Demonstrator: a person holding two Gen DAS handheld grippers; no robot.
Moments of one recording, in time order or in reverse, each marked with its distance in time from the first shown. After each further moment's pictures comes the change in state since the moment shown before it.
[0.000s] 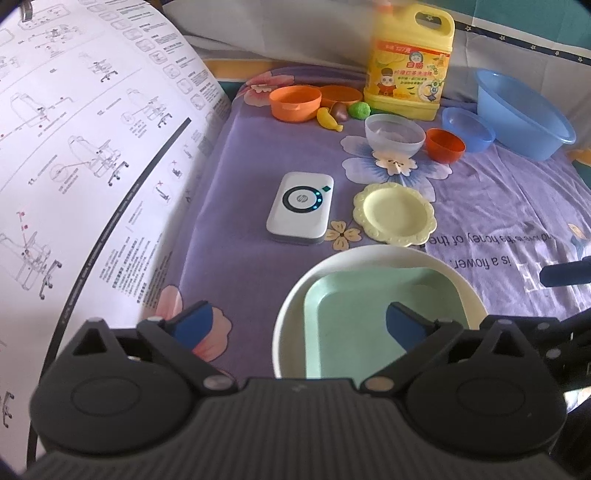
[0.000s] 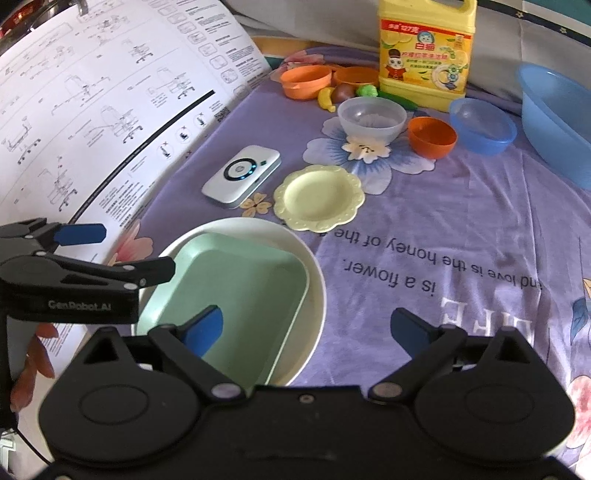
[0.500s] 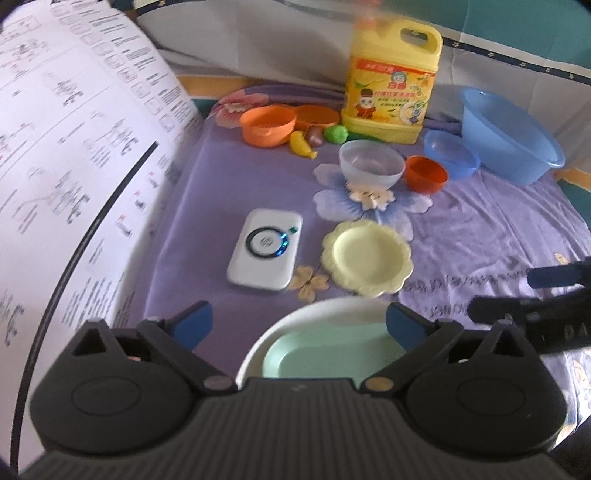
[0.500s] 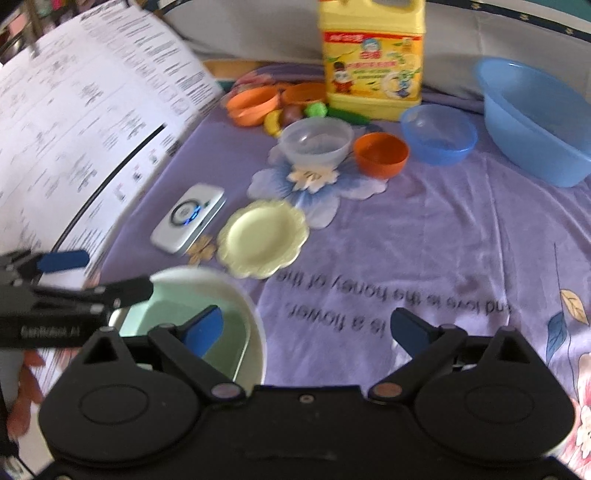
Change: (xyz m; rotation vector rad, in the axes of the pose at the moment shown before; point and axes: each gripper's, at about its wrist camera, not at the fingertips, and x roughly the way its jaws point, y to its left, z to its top) left arm 0.022 -0.020 0.038 0.002 -0.040 -0.074; right arm 0.012 -0.046 0.034 0.127 -0.050 -0.055
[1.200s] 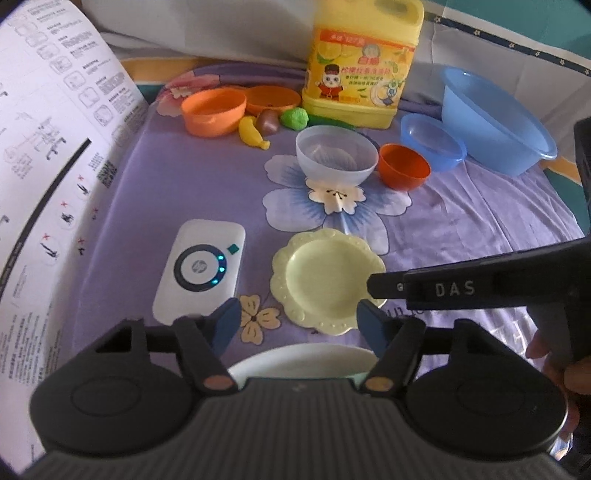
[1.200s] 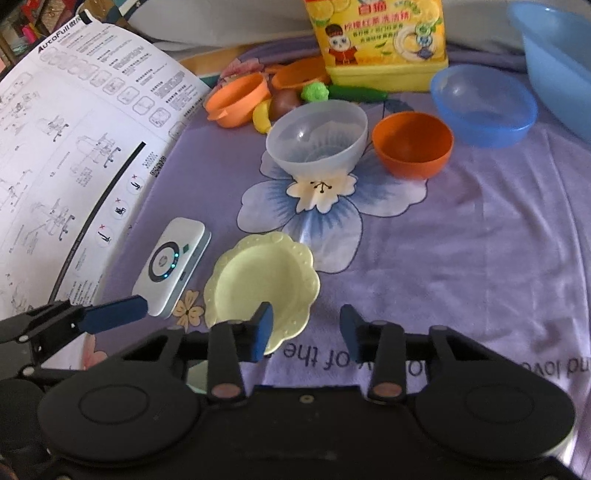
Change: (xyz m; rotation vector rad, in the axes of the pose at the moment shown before) left arm 0.068 -0.023 0.026 0.022 0.072 -0.105; right arm 0.098 -0.008 0.042 0.107 0.090 0.130
